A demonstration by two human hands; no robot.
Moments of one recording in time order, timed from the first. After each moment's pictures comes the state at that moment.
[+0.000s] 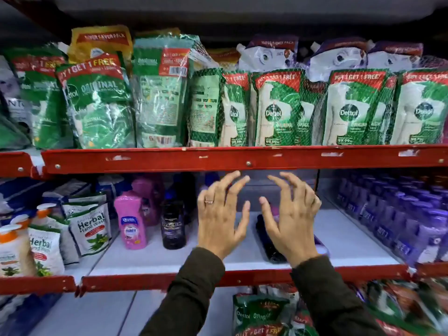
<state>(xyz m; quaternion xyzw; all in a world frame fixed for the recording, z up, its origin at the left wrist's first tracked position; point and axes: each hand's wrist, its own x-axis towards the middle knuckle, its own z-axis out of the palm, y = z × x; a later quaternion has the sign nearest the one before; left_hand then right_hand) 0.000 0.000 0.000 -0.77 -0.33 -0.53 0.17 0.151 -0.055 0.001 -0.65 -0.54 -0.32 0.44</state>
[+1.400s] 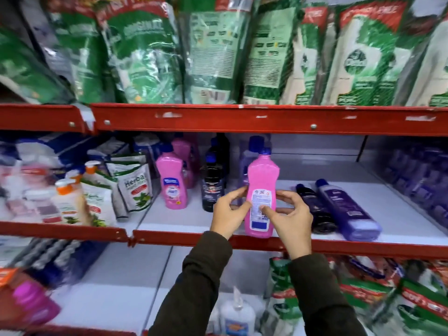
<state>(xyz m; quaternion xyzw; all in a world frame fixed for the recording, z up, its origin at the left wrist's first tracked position) -0.065 0.047 -0.072 -0.61 -0.39 -0.47 -0.51 0.074 -0.010 -0.083 -0.62 -0.45 0.16 0.62</state>
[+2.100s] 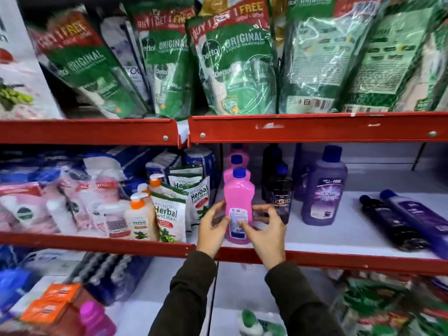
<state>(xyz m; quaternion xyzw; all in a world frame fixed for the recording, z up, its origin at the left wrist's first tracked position) -0.278 0.129 -0.111 -0.56 -0.40 -0.54 -0.48 -0.143 0.084 -0.115 -0.56 -0.50 0.22 0.63</state>
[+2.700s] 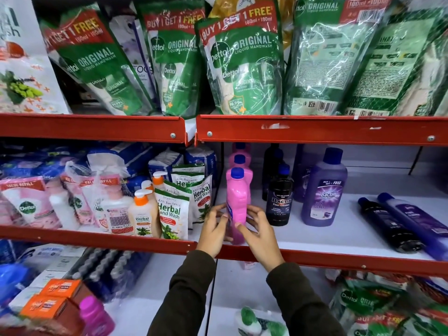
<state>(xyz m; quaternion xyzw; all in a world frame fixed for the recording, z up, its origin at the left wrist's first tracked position) -0.287 0.130 -0.123 -0.61 -0.42 -0.47 -0.48 -0.154 0.080 -0.119 -0.49 -0.55 0.34 0.58</state>
